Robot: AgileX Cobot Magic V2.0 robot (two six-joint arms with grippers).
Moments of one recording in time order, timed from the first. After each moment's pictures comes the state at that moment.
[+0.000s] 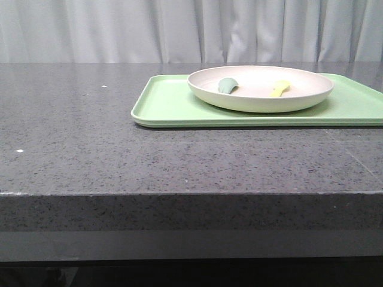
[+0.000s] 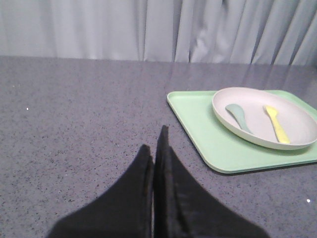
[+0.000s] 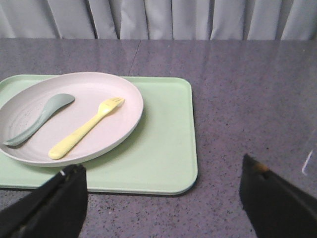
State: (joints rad) left arm -0.31 0.31 -0.50 -0.05 0.39 -0.08; right arm 0.05 0.60 -0.50 0.04 0.24 0.06
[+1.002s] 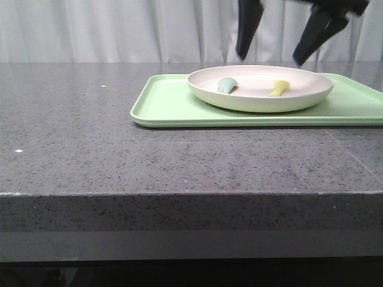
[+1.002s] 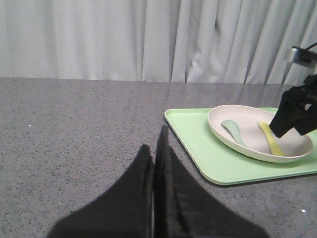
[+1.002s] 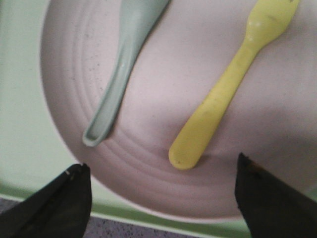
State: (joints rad) left arm -0.31 0.23 -0.48 -0.04 0.39 -0.08; right arm 0.35 1.81 -1.66 0.11 1.06 0.33
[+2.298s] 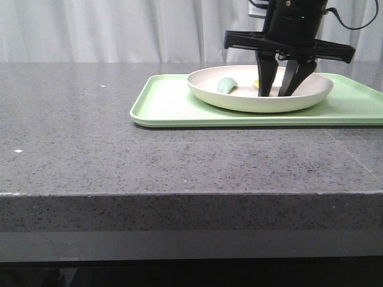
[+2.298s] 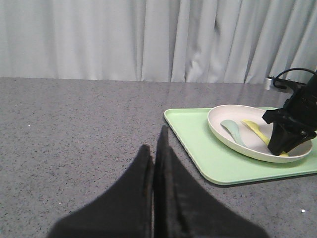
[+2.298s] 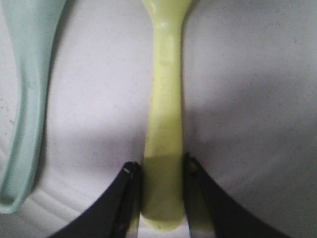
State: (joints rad) left arm -0.31 0.23 -0.48 -0.04 0.39 -0.08; right arm 0.32 1.97 -1.73 0.08 1.12 0.40
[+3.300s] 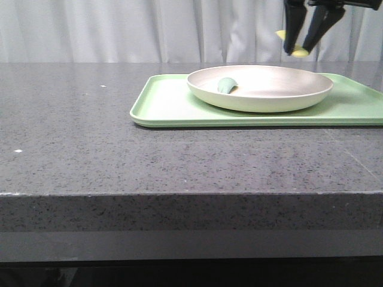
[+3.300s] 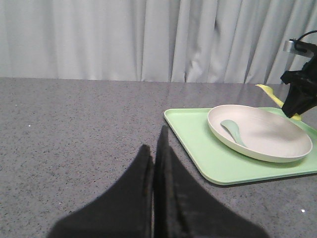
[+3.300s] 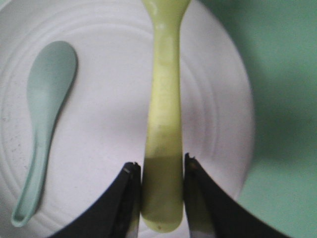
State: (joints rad) left arm -0.31 0.23 -0.48 -0.04 0.39 -0.08; right arm 0.18 1.97 -1.97 0.06 1.24 0.31
